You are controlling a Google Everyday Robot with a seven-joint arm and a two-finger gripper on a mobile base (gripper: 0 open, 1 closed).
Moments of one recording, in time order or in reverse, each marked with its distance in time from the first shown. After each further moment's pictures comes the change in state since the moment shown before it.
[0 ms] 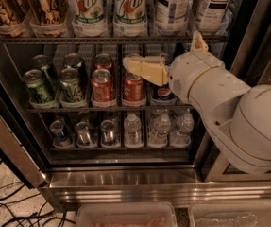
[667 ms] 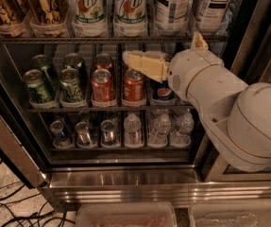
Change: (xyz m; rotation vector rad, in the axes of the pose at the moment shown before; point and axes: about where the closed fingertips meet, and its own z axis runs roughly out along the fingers) arm -0.004 -0.004 0.005 0.021 -0.010 0.074
